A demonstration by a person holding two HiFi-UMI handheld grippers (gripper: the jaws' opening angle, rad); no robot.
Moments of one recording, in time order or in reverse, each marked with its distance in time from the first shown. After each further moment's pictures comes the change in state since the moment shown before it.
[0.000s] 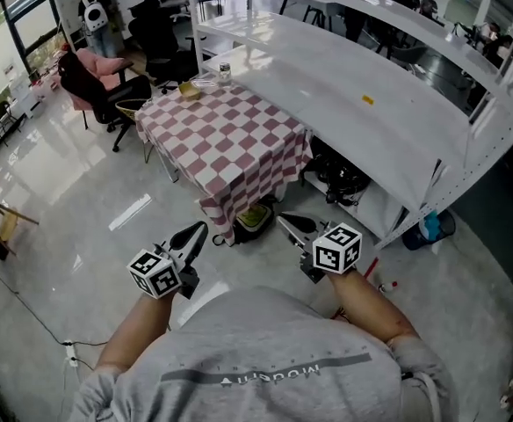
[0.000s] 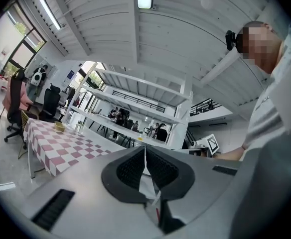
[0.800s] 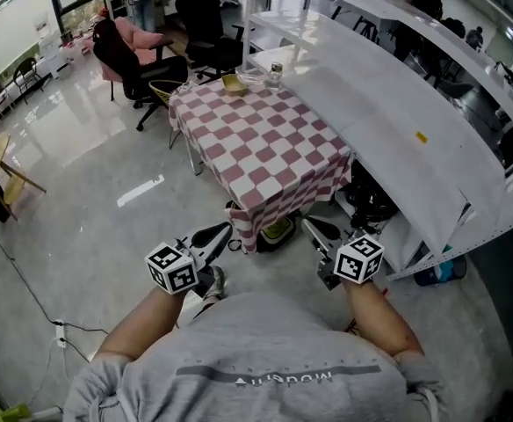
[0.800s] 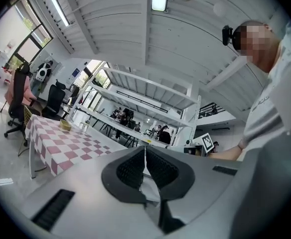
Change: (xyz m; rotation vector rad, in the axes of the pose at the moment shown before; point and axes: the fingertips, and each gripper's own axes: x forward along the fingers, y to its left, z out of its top) left arm 0.008 0.101 0.006 -0.052 -0.018 0.016; right arm 0.108 -0.047 0.017 0.008 0.031 0.029
